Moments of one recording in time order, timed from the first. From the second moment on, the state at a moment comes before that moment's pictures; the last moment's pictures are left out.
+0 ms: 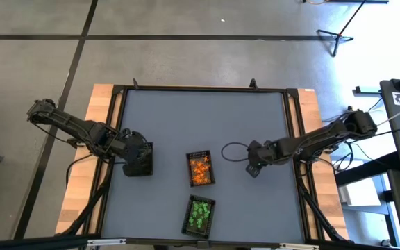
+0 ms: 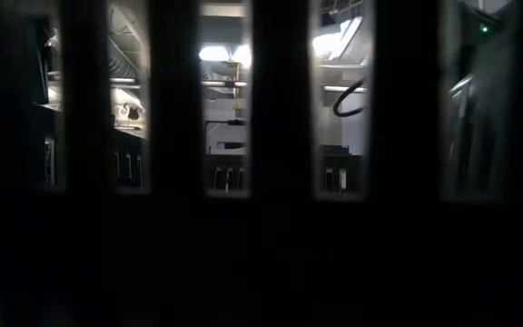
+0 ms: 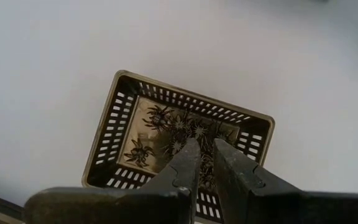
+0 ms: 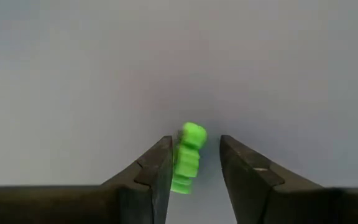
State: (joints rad) left arm -0.36 0.94 0.83 -1.11 -0.22 -0.78; right arm 0.22 1.30 0.52 -0.49 0.14 0.87
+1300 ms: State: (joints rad) left arm -0.36 0.95 0.83 -1.11 -0.22 -0.78; right arm 0.43 1.71 1.05 0.18 -0.14 0.34
